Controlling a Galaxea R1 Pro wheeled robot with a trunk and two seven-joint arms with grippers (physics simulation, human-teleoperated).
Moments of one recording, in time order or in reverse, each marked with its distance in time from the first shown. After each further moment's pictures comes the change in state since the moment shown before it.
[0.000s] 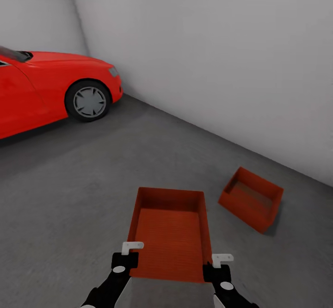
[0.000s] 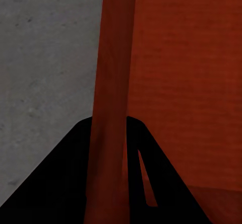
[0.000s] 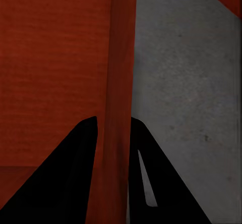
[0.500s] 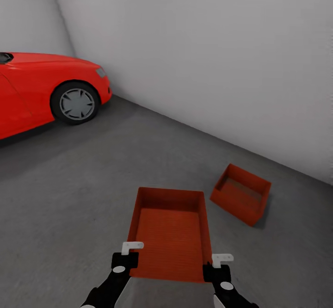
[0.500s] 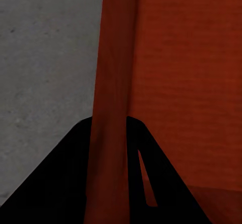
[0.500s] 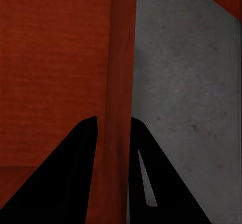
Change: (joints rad) left arm 0.000 0.000 0.000 0.000 0.000 0.000 -0.001; right arm 0.000 0.000 0.000 0.000 0.000 0.000 -0.001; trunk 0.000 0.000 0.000
